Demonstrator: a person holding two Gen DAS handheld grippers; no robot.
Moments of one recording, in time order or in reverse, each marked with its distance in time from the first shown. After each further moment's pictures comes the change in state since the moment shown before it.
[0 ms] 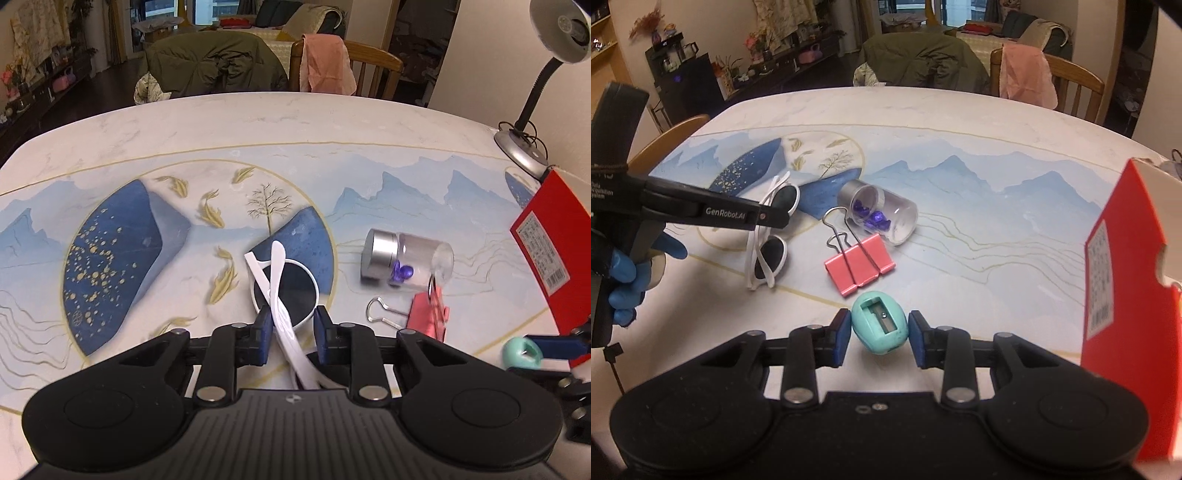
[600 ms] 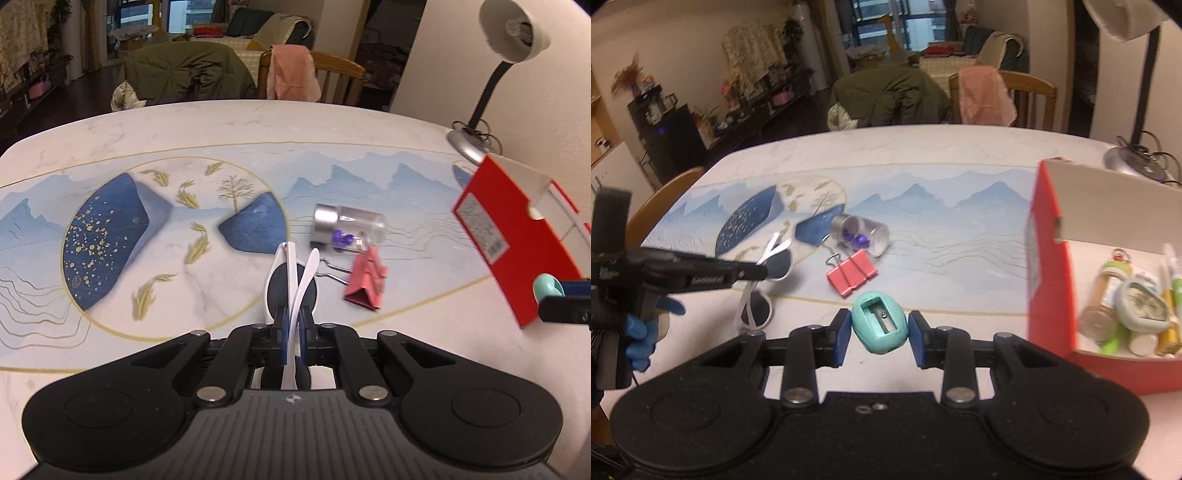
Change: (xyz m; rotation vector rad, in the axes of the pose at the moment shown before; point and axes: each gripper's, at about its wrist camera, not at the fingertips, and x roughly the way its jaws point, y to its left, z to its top) left arm -0.056 -0.012 -0.033 0.019 -0.029 -0.118; right arm -0.085 -0.008 -0.022 0.134 -0.113 -0.034
